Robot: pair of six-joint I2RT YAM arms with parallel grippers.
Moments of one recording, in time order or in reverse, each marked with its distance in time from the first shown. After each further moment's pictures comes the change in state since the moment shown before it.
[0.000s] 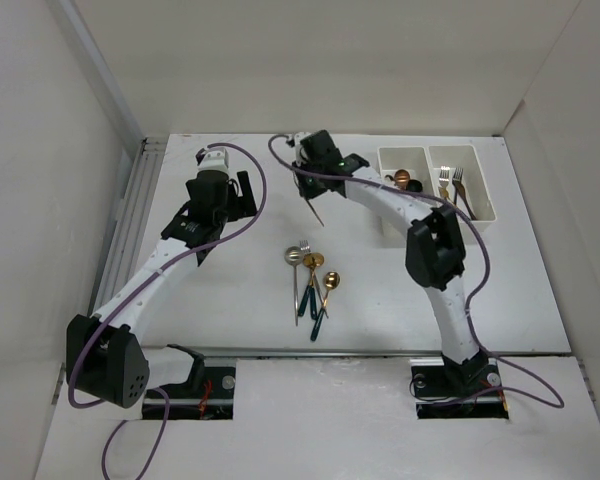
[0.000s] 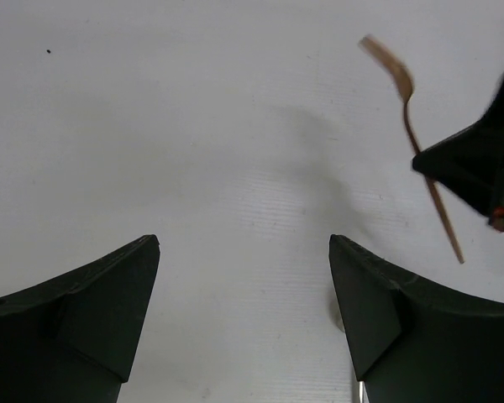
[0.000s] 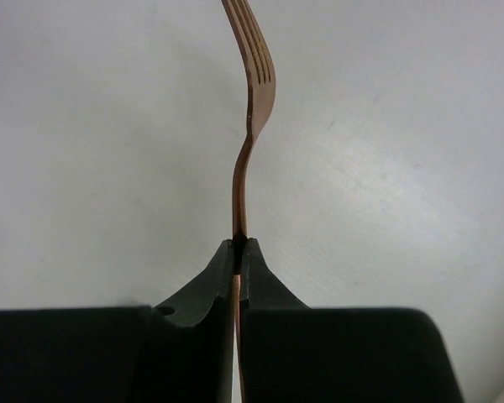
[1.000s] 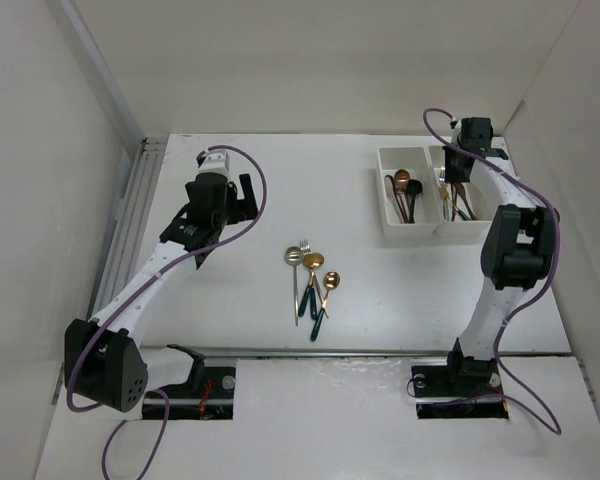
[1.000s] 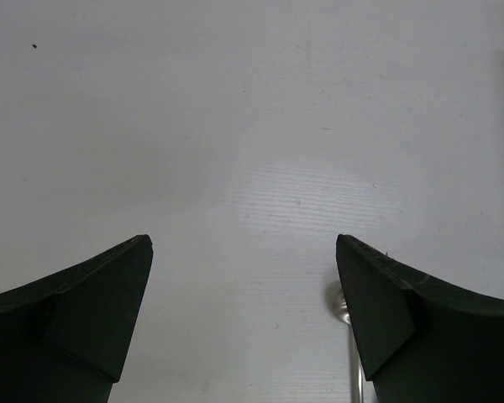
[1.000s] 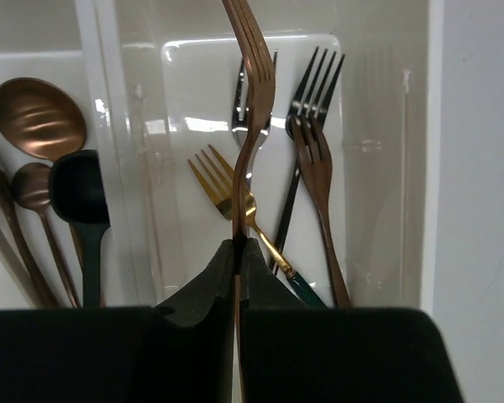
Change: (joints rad) left arm 0.000 -0.022 -0.020 -0.002 0.033 0.008; right arm -0.719 -0.309 -0.380 0.116 0.078 -0.174
